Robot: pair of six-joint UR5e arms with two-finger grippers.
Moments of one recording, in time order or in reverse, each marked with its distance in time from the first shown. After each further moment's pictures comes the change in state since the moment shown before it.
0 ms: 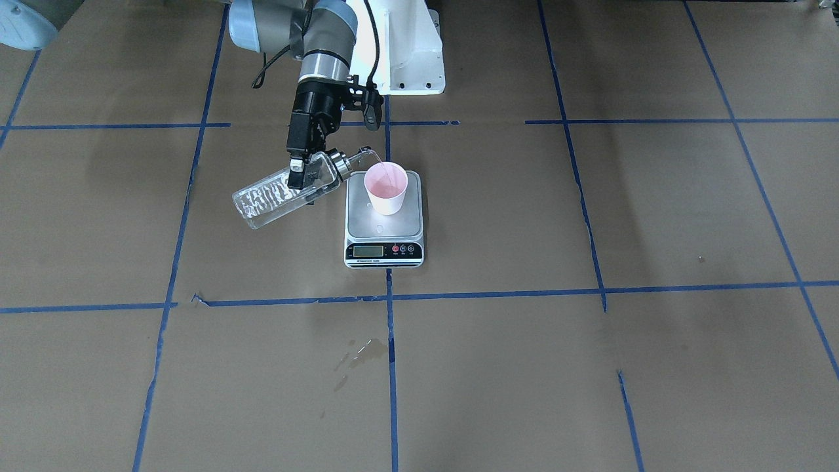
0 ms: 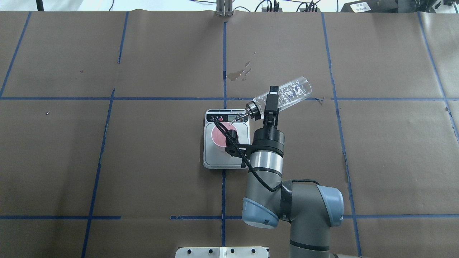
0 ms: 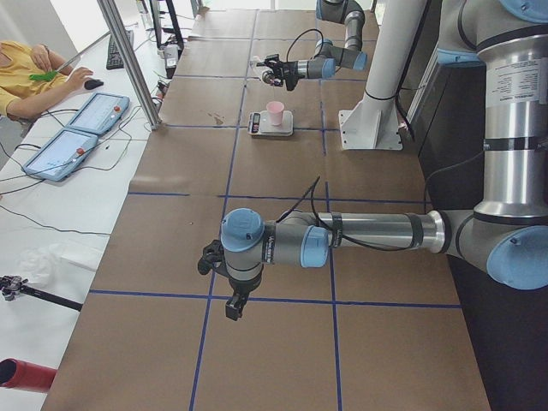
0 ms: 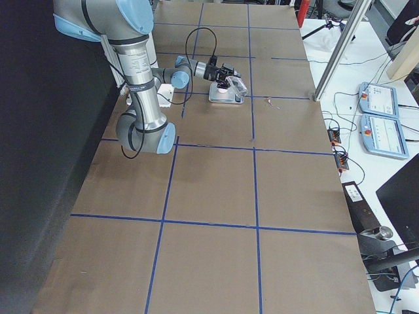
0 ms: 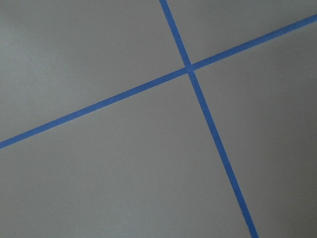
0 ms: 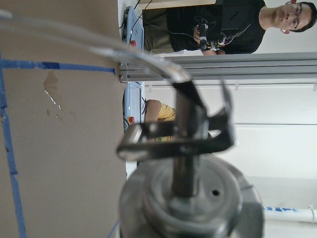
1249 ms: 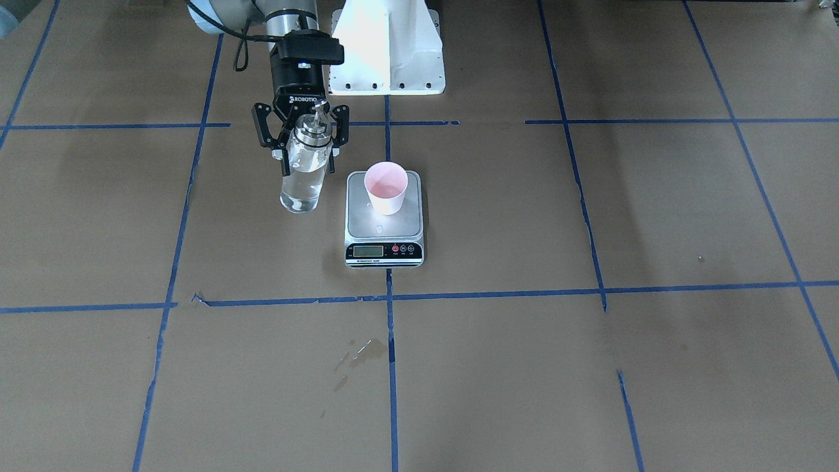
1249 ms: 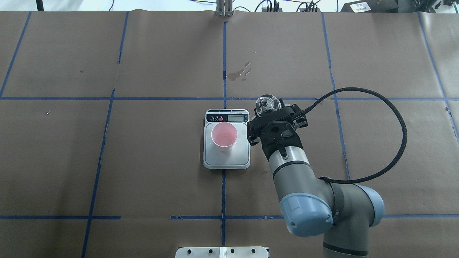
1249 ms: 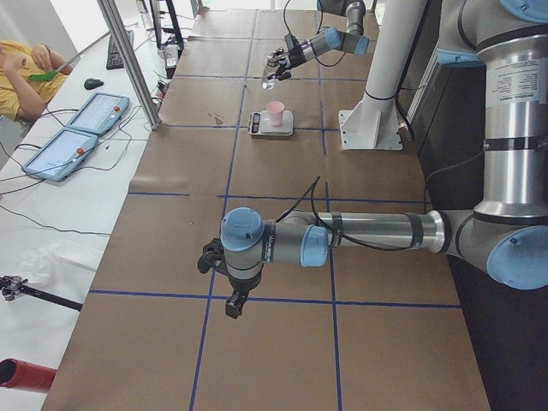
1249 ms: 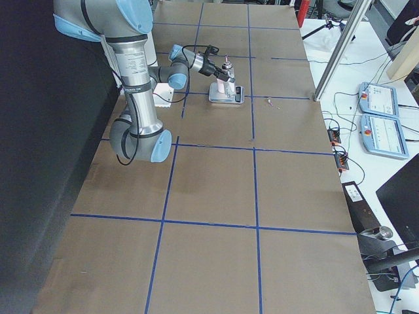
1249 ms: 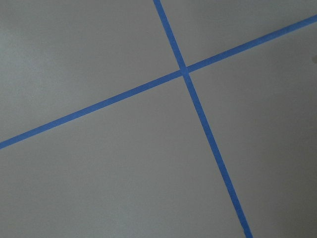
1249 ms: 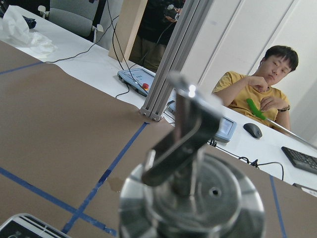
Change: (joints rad) left arm 0.000 -0.001 -0.003 0.000 -0.012 0.000; right arm 0.022 -0.131 0.195 0.300 0.353 0.692
